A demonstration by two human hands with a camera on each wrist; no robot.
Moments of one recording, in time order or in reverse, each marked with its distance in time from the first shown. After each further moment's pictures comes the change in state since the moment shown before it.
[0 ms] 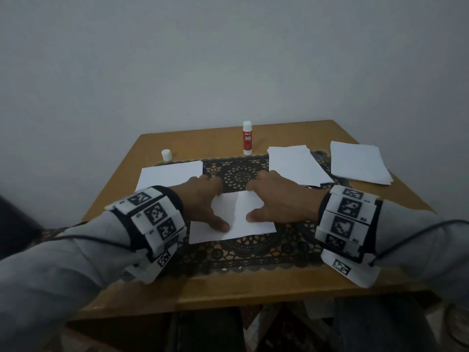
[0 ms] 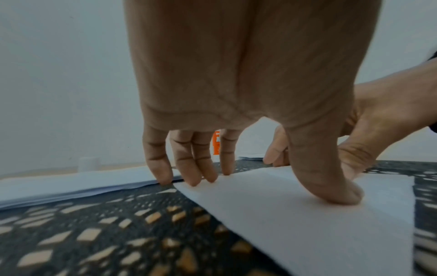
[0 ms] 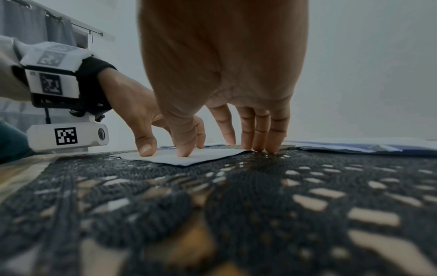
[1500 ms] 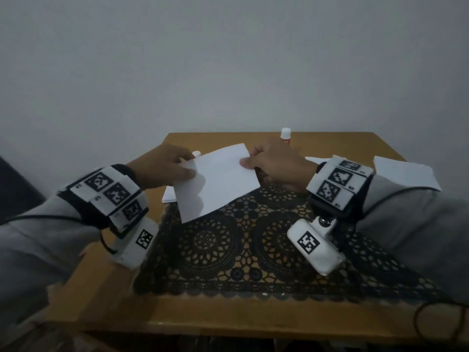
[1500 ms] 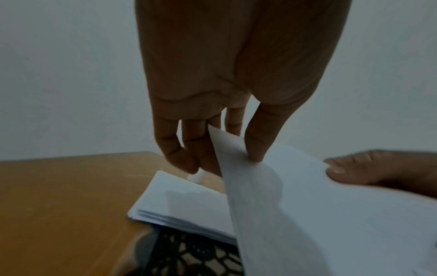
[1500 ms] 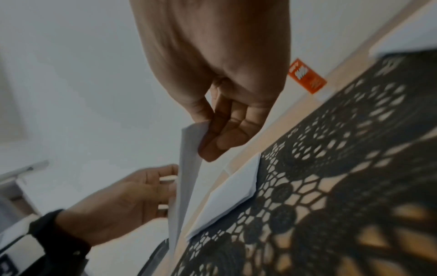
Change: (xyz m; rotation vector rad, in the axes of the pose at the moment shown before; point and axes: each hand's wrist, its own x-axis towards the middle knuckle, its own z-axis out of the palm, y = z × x) left_hand -0.009 -0.127 -0.025 -0.621 0.365 -0.074; right_hand 0.084 -0.043 -0.041 0.991 0.263 0.092
